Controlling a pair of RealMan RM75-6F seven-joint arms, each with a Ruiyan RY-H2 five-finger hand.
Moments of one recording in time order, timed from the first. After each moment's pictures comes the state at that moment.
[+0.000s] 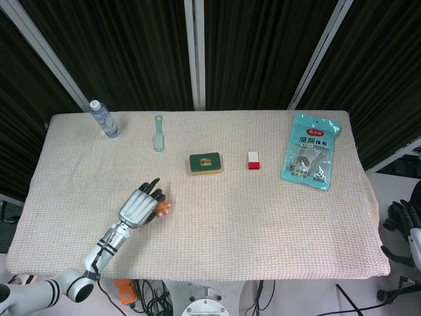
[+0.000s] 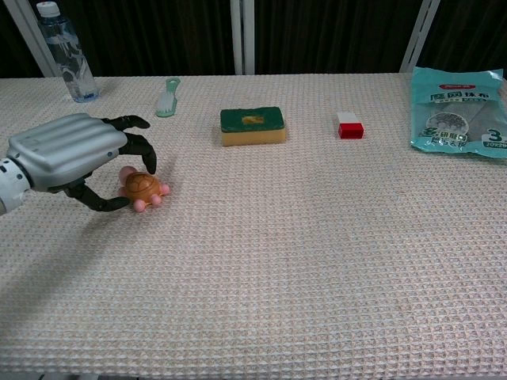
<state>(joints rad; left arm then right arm) -0.59 -1.64 -0.03 -1.27 1.51 1.11 0.34 0.00 -0.95 0.01 -1.62 -1.44 1.38 0.16</state>
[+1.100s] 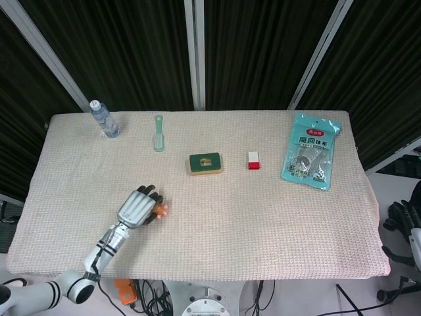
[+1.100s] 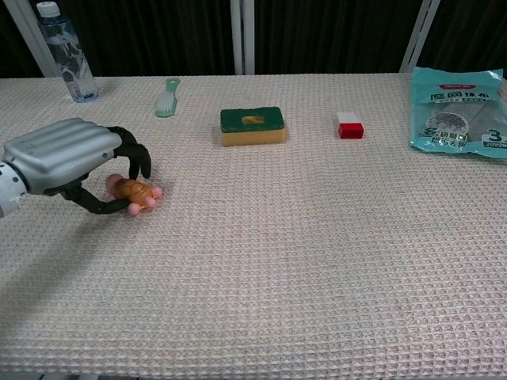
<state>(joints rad) -0.56 -1.64 -0.03 -1.29 1.49 1.13 0.30 0.00 -0.95 0.01 -1.62 -1.43 1.38 0.16</state>
